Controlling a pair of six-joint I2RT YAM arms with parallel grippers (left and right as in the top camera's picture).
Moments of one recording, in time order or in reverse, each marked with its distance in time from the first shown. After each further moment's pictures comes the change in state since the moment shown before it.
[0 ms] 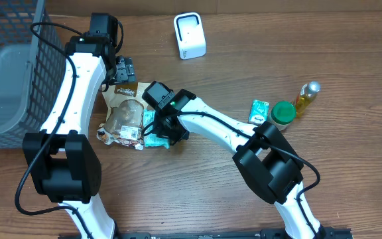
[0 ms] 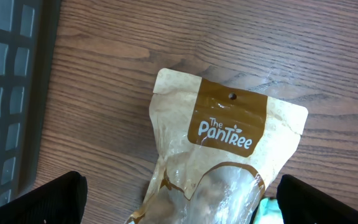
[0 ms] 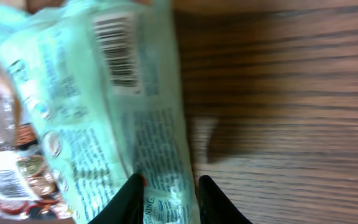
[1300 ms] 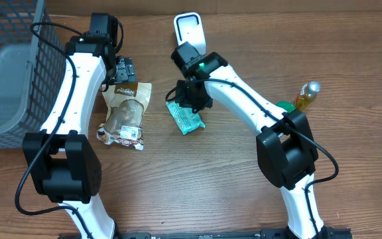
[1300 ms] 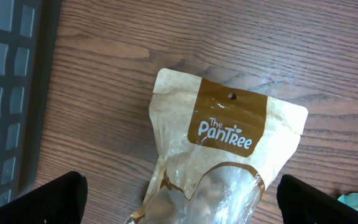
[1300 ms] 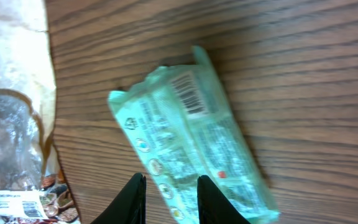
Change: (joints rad) left arm 0.000 0.000 0.000 0.000 0.000 0.000; right arm -0.196 0.008 0.201 -0.164 -0.009 -0.261
